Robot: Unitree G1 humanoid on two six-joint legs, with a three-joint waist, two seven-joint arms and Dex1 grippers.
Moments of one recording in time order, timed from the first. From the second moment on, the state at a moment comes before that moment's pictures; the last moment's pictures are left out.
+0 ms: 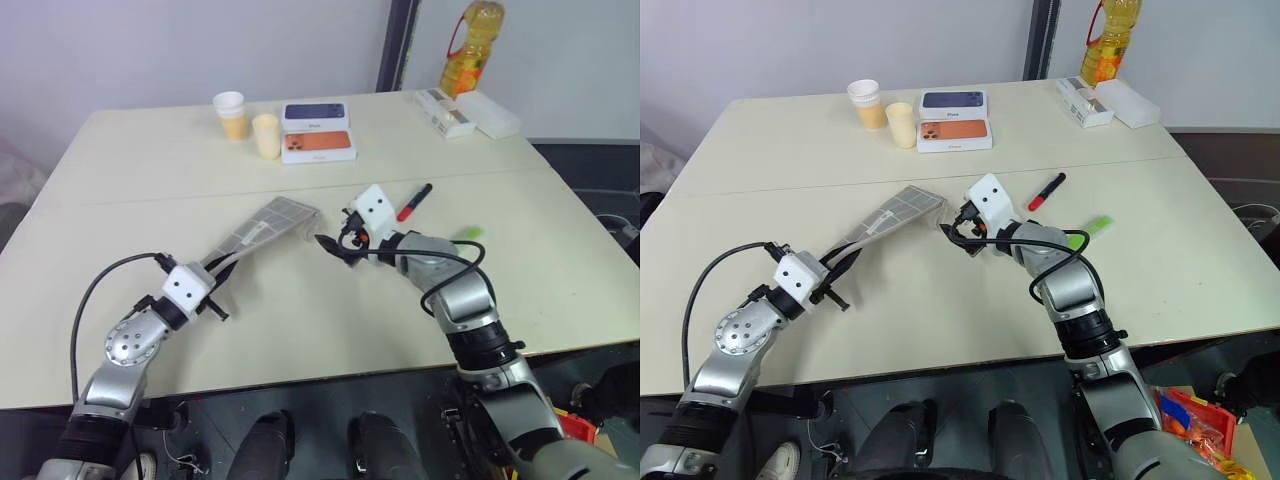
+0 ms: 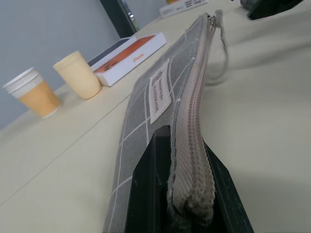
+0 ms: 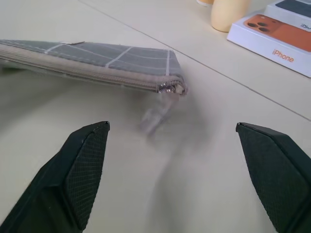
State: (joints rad) left arm -0.08 0.57 -0.02 0.06 -0.15 -0.32 -0.49; right arm -0.62 -0.27 0.18 0.00 0.10 0.61 0.56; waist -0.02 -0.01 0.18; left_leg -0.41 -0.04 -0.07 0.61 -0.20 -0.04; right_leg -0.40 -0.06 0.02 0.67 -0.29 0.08
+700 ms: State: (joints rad) left arm -0.07 0.49 -0.02 0.00 -0.09 -0.29 -0.51; right arm -0.63 -0.18 0.13 0.09 0.13 0.65 0.46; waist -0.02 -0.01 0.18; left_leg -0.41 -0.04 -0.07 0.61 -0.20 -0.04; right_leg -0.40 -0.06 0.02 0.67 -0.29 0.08
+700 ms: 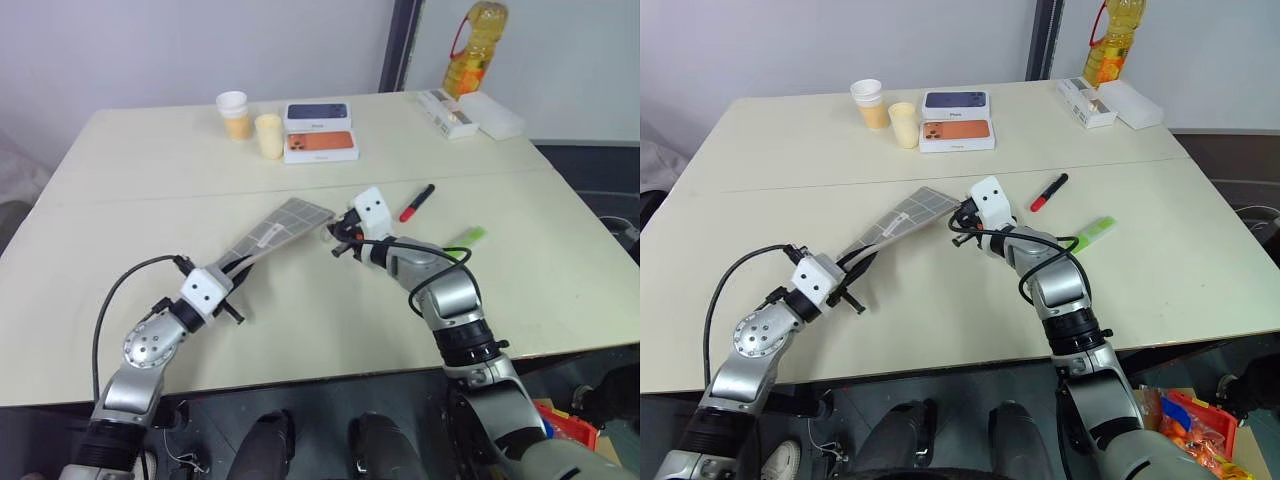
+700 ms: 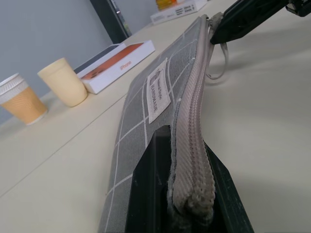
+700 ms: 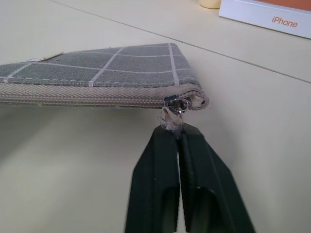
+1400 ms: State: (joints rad) left arm -0.12 0.35 -0.06 -0.02 -0.03 -0.18 -0.47; right arm -0.63 -0.24 0.54 -0.15 -0.02 0.63 0.64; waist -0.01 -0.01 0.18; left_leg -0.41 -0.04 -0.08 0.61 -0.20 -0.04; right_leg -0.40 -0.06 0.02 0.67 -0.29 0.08
